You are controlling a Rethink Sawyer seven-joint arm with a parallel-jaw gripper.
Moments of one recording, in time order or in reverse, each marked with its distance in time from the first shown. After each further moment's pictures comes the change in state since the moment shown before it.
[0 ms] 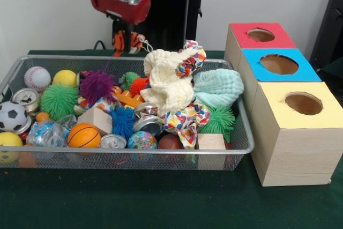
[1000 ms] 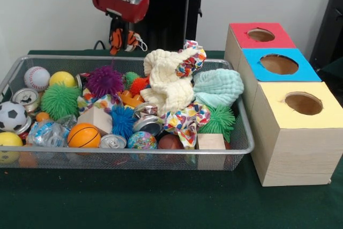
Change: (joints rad) arm 0.035 -0.010 -0.075 0.043 -0.067 -0.094 0.000
